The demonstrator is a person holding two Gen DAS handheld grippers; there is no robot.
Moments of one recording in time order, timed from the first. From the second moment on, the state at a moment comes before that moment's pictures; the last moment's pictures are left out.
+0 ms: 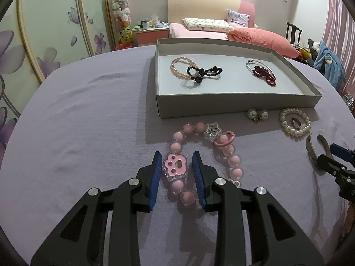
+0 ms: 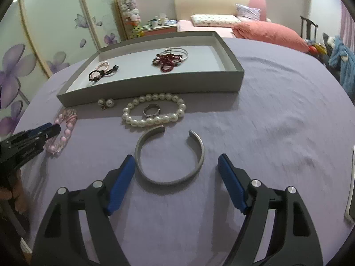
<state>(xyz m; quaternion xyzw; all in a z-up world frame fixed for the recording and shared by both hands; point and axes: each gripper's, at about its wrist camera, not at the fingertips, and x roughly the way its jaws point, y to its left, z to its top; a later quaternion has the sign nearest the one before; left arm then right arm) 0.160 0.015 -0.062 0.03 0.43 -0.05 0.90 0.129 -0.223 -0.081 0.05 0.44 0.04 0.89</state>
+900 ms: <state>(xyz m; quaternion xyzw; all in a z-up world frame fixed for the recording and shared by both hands) 0.165 0.009 -0.061 0.05 0.43 -0.05 0.90 0.135 -0.201 -0.085 0.01 0.44 0.02 0.90</state>
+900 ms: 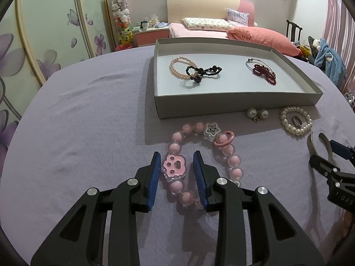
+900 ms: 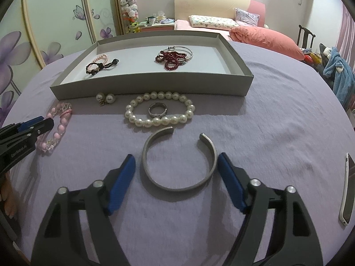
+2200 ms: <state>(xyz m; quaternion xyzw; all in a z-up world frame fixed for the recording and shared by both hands) 0.098 0.005 0.012 -0.03 0.25 -0.09 0.96 0.085 -0.187 -0.007 0.00 0.21 0.04 0.98</state>
